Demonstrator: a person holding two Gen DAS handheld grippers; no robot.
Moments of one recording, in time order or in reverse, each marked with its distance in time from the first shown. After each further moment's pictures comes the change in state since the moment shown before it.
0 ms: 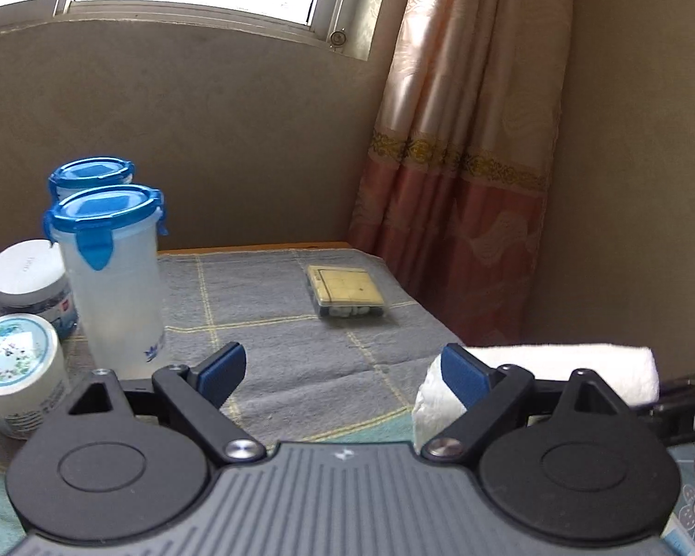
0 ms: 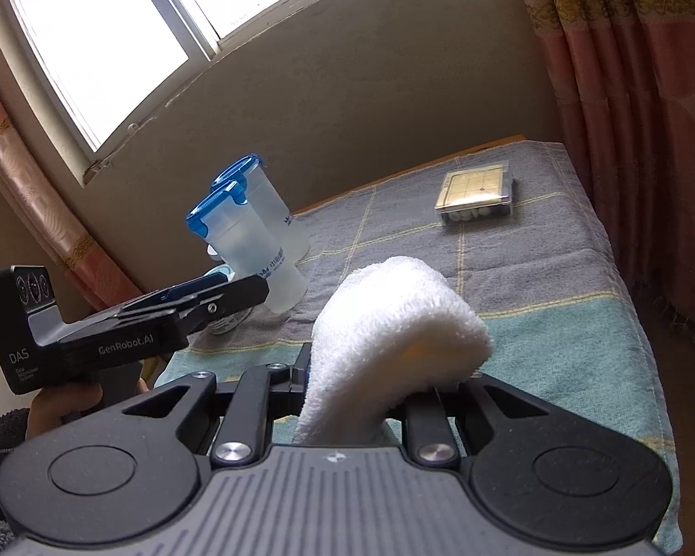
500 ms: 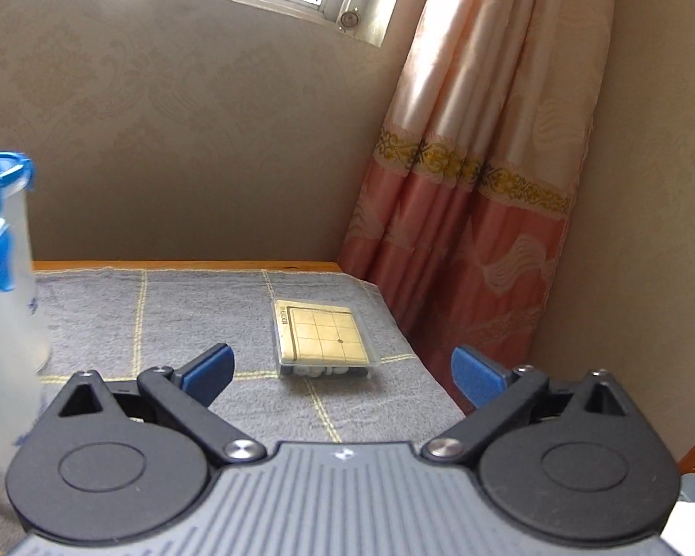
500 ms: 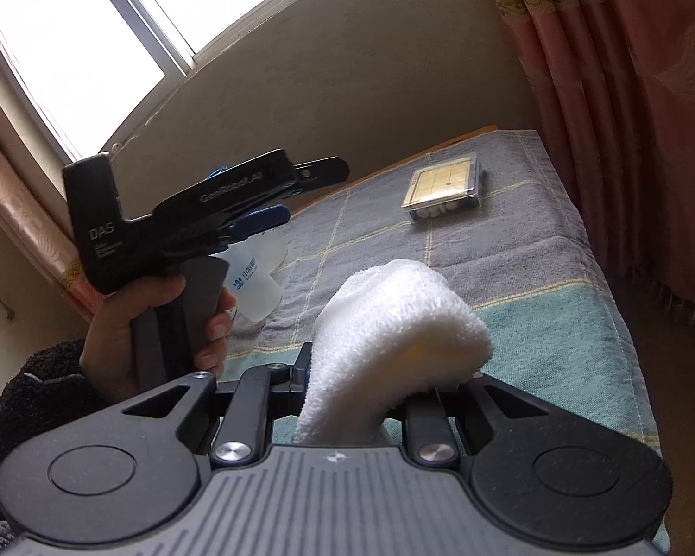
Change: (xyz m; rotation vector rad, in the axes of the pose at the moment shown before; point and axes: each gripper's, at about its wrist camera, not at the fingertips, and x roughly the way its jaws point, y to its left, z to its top) left arm 0.115 -0.028 0.042 -0.062 0.019 0.024; right arm 0.003 -0.036 0.002 0.071 -0.017 0.016
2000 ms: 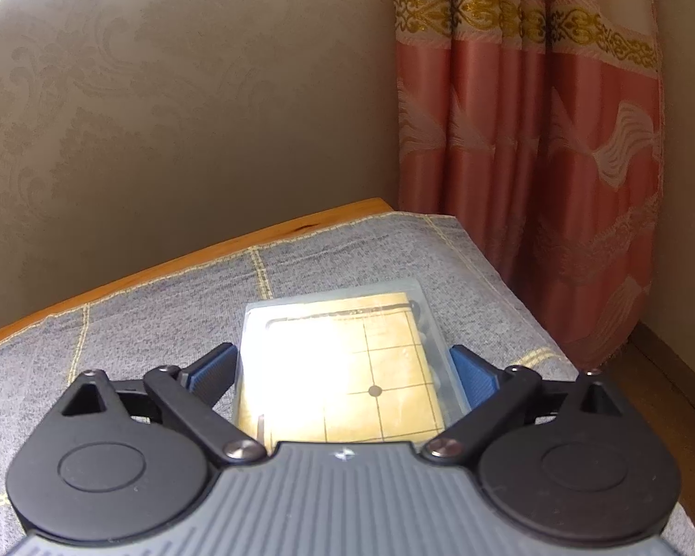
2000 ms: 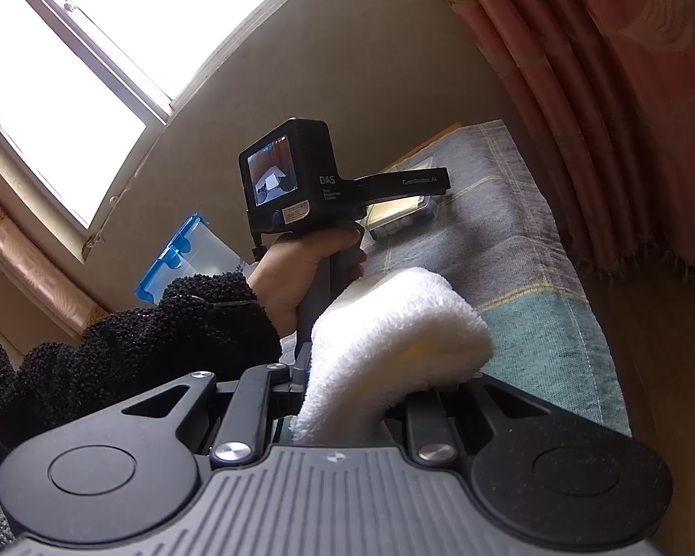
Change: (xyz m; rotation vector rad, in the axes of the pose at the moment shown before) left arm 0.174 -0.038 0.001 0.250 0.178 0.263; right arm 0.004 -0.065 0.006 0.127 -0.052 0.071
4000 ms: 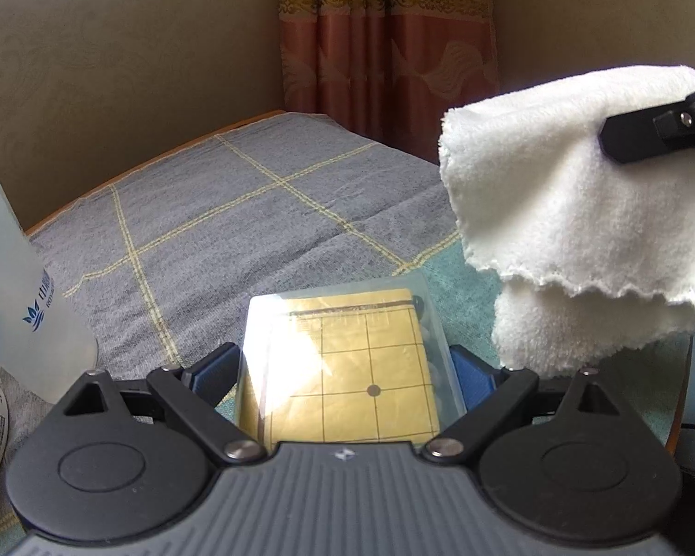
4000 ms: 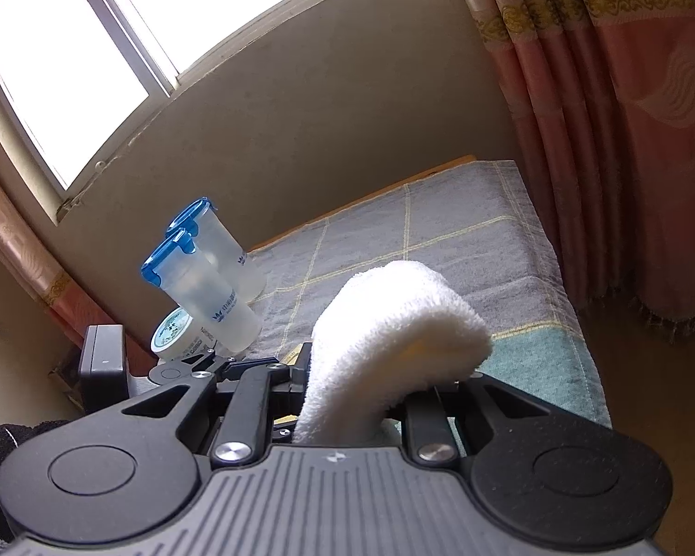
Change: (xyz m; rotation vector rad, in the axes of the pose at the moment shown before) left arm -0.184 0.050 -0.138 0.189 0.064 -0.309; right arm -0.007 0.070 0.008 -0.145 0.011 -0.136
